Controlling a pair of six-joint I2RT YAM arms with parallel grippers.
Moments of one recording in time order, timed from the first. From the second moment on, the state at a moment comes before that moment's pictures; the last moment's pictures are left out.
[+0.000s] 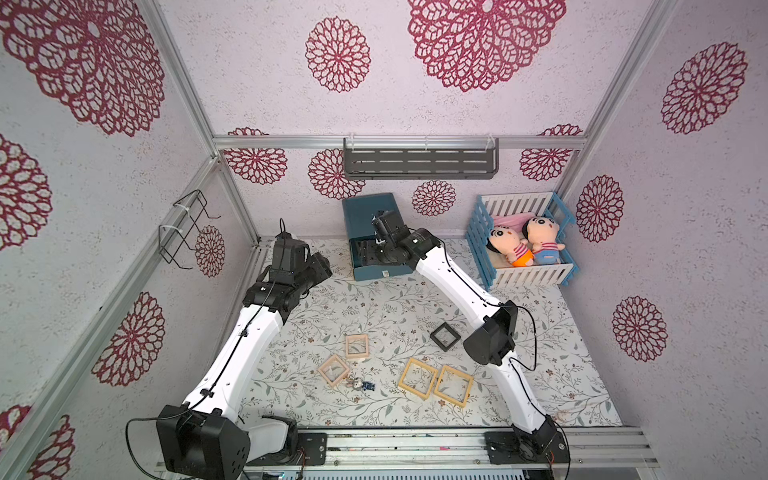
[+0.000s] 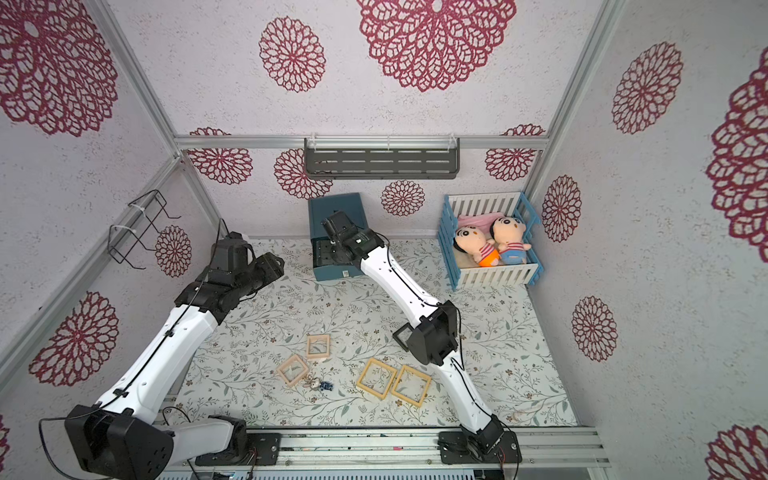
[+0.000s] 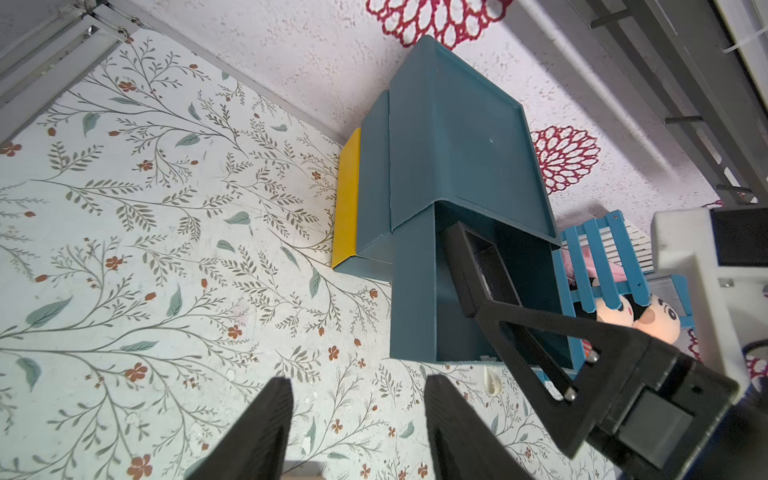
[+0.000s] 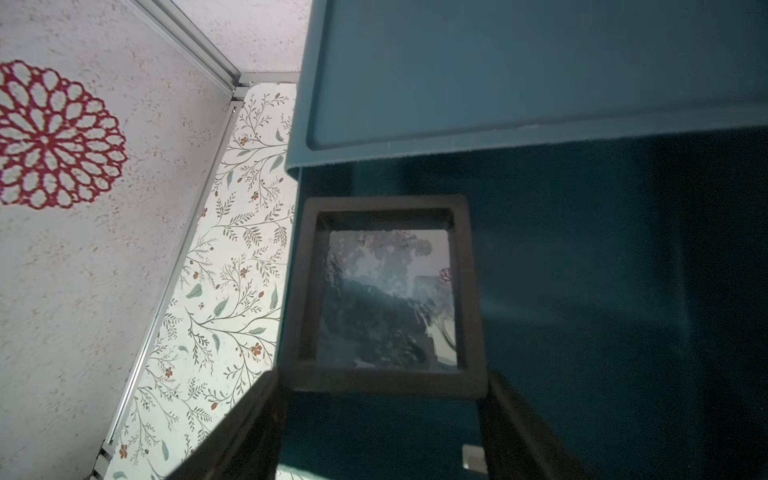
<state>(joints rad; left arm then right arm) -0.20 1.29 1.22 -0.53 -0.03 -0.67 0.71 2.35 2.59 -1.01 0.04 0.51</state>
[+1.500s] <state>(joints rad) -0.29 1.46 1.37 -0.51 -0.01 -0.68 0.67 2.37 2.59 -0.96 -0.06 0.50</state>
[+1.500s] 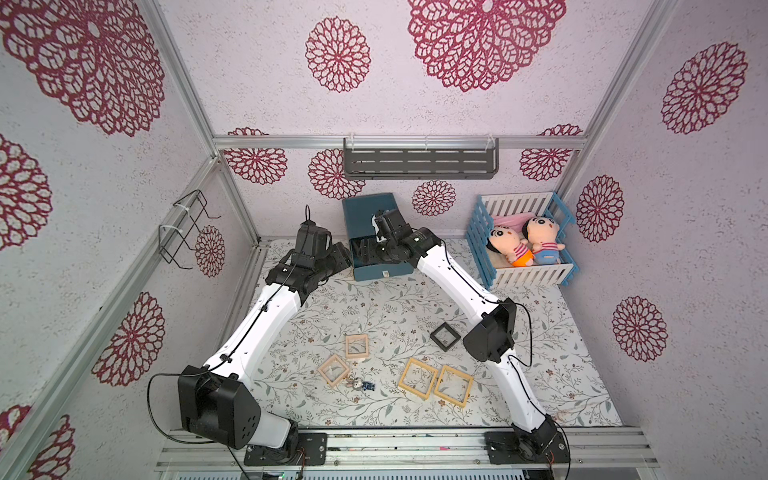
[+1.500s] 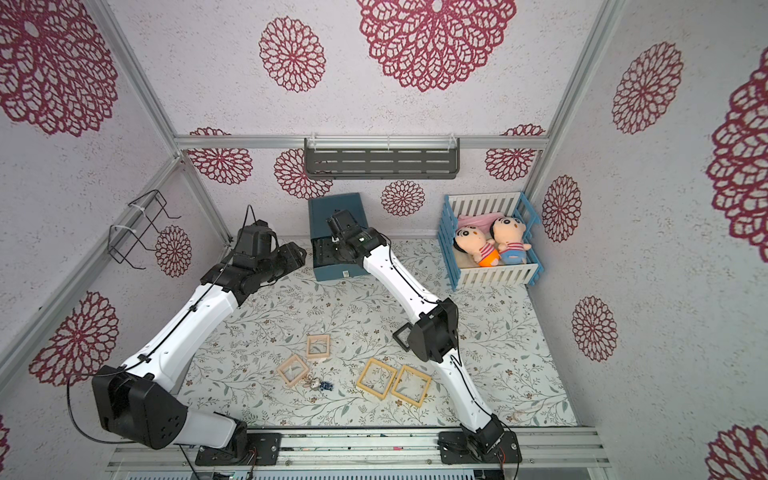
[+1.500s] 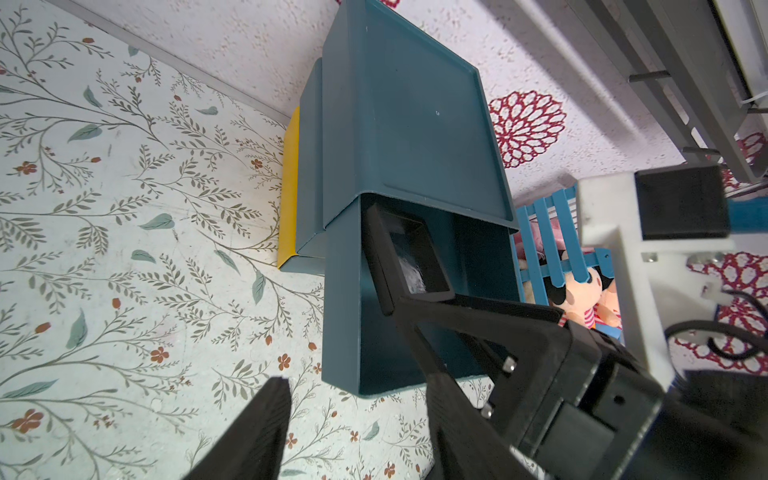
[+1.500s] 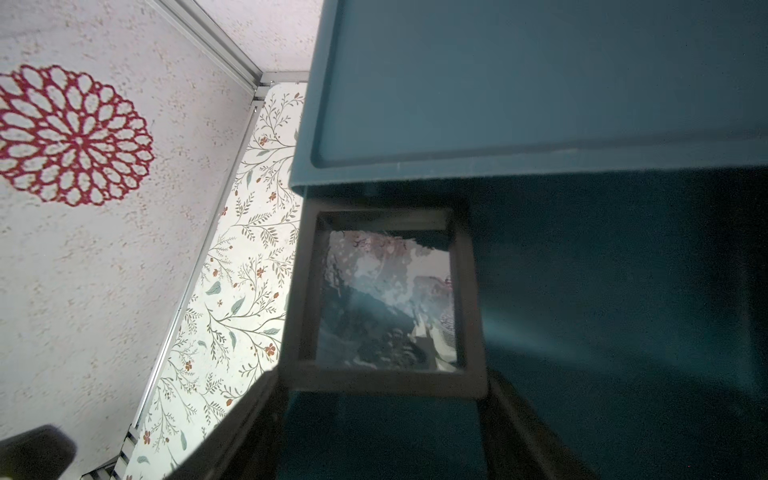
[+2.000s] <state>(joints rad) -0.29 1.46 1.37 -0.51 -0.01 -0.68 0.67 2.37 2.59 -0.96 -0.06 0.50</state>
